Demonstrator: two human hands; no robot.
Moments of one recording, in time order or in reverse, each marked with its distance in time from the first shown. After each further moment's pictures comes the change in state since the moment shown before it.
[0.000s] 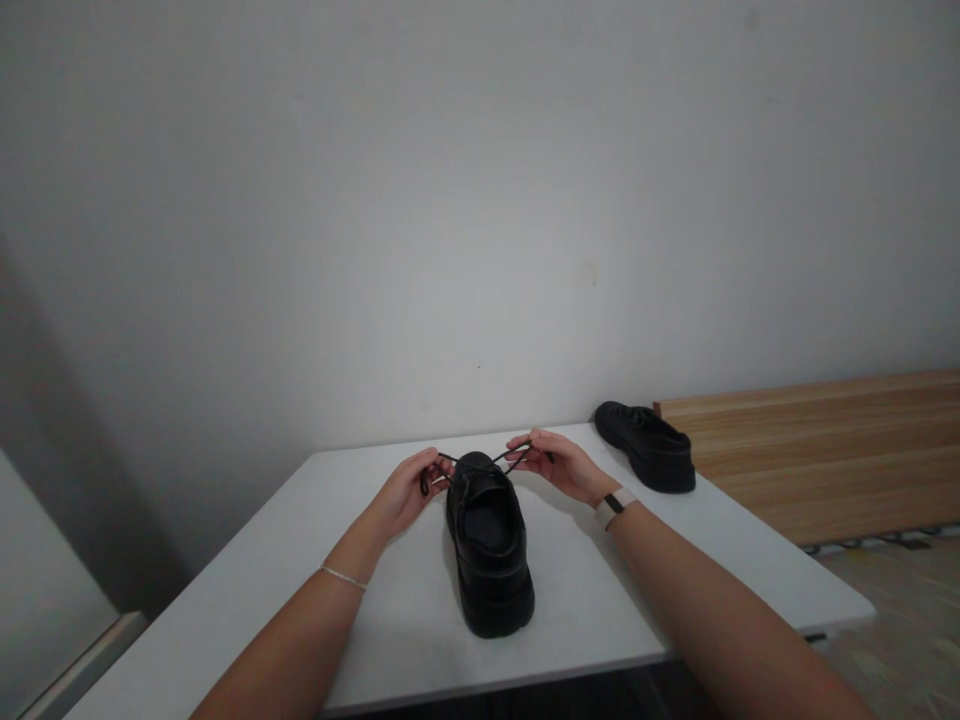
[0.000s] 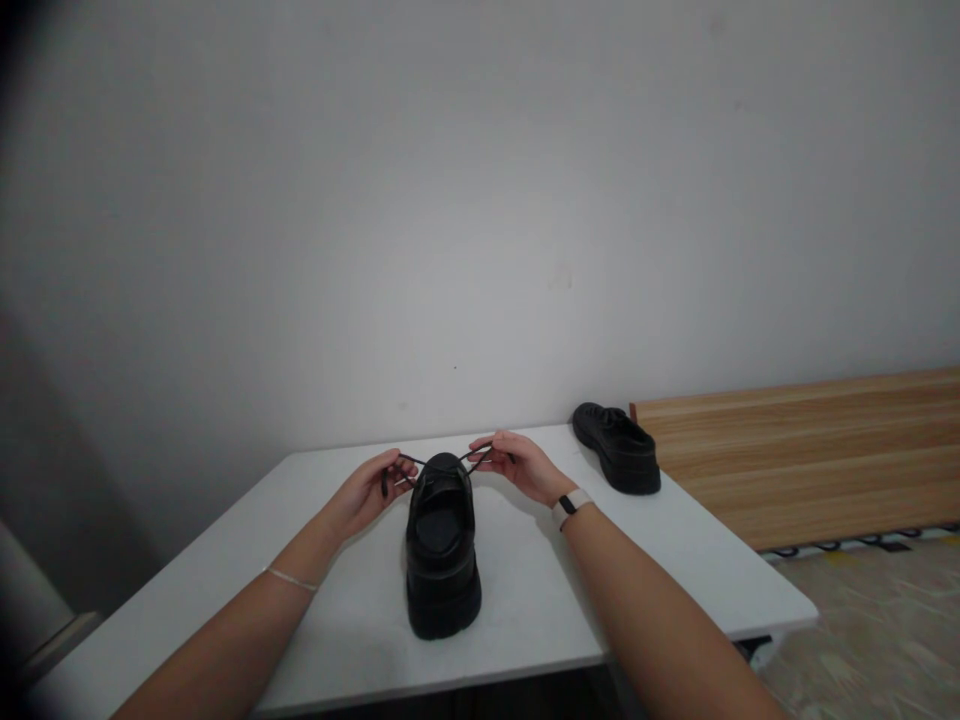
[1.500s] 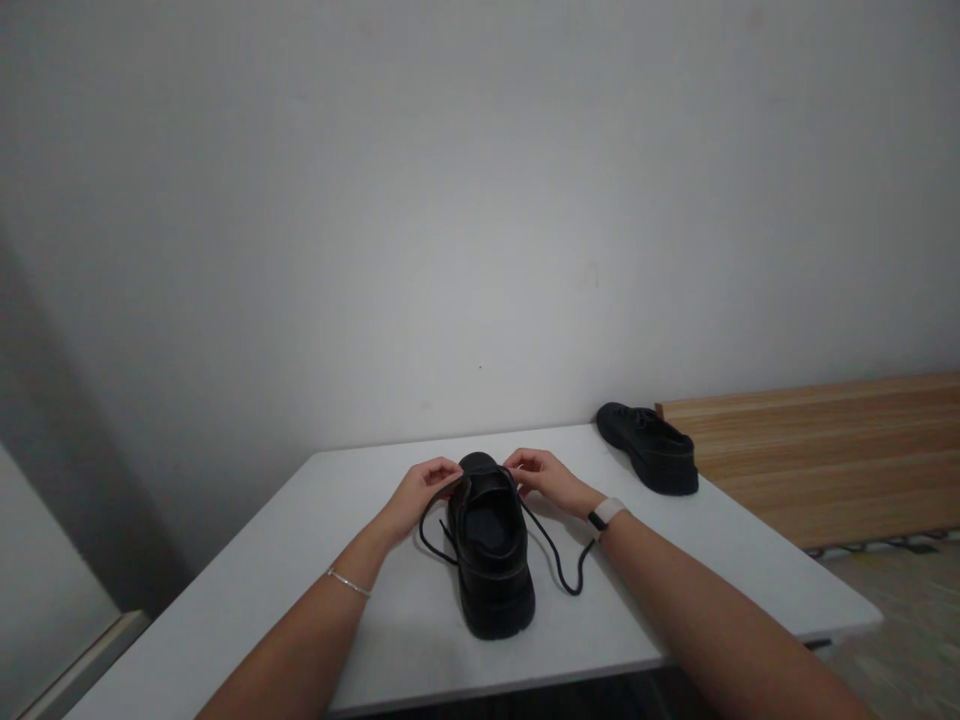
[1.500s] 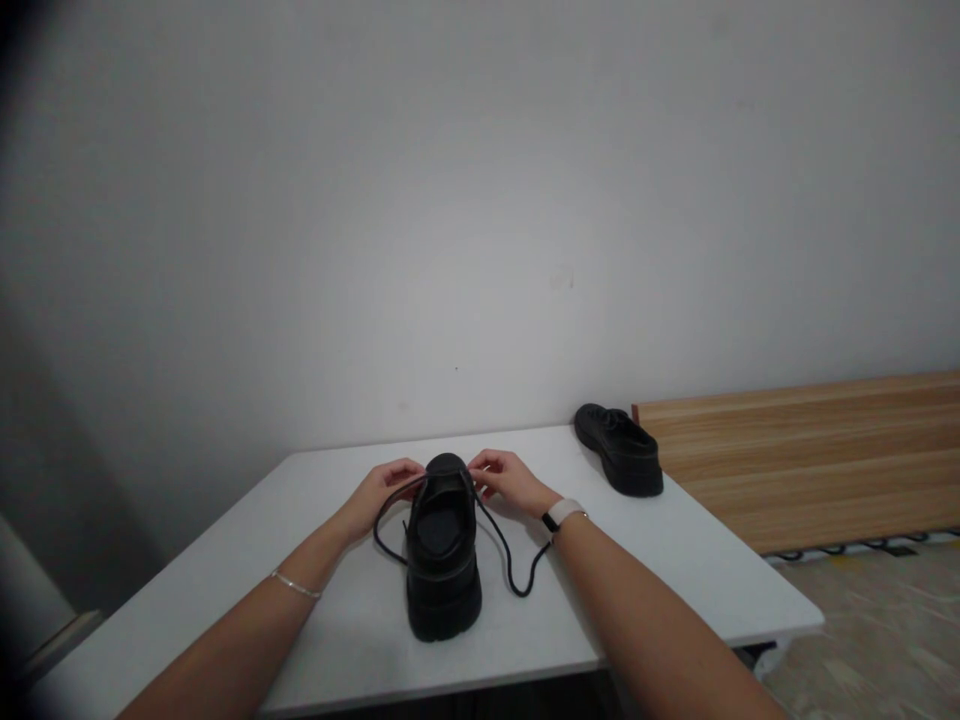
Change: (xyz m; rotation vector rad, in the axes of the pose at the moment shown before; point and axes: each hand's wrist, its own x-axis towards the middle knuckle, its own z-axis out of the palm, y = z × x) left_hand 0.004 -0.015 -0.001 0.529 -0.048 0.080; right_hand 0.008 0.034 -0.002 -0.452 0.032 0.060
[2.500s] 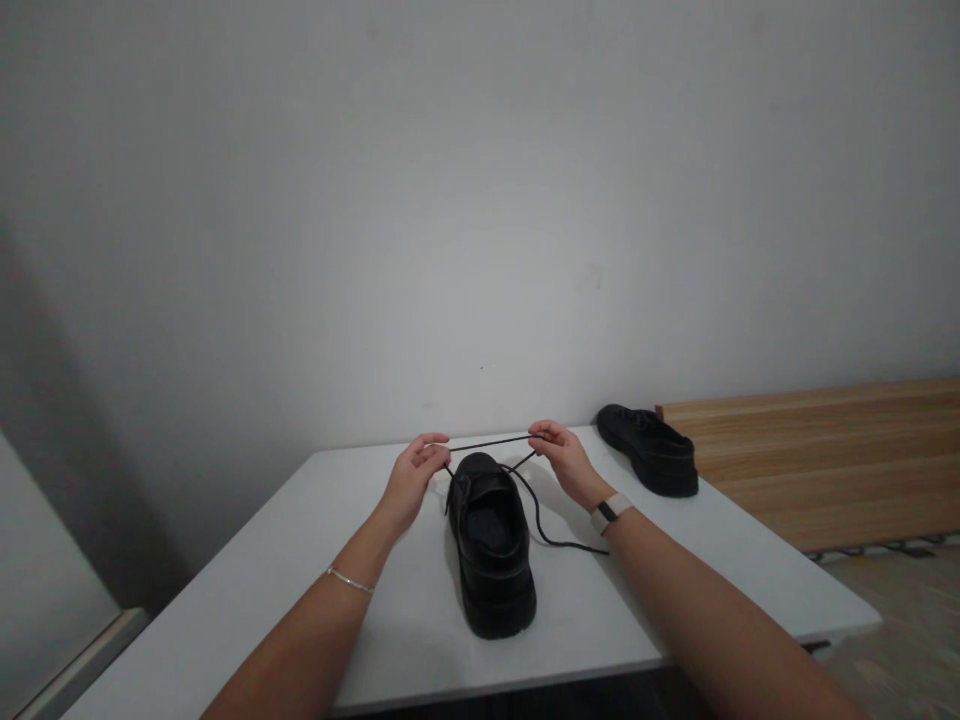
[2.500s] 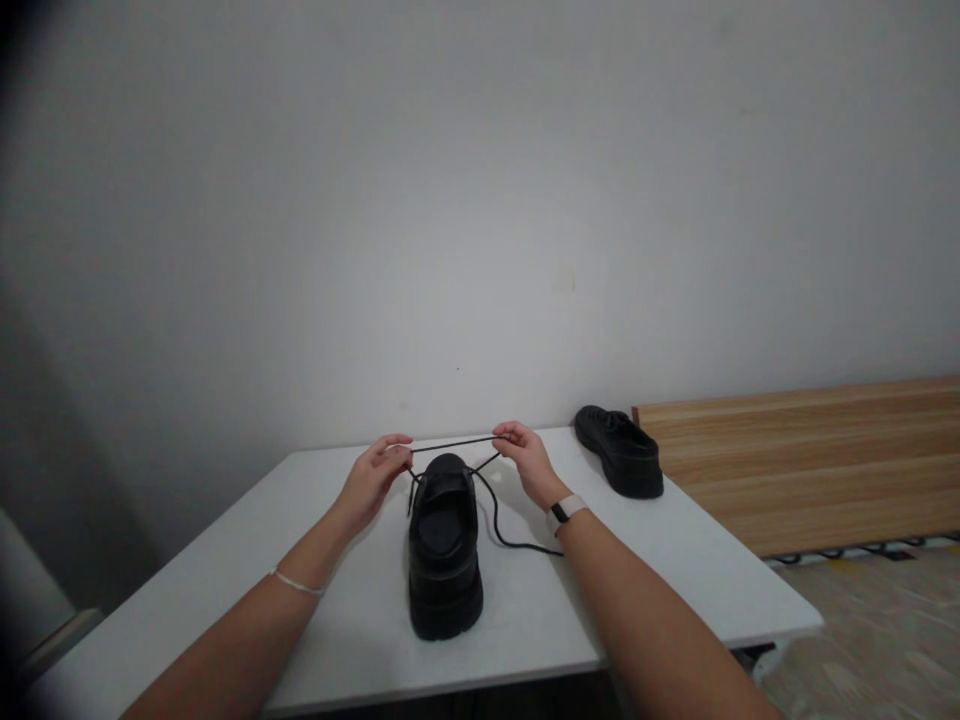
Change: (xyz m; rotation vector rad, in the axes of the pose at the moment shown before) left_hand 0.001 0.023 0.005 -0.179 0.271 0.156; right_hand 0.010 -0.009 -0.017 0.160 0.406 -0.206
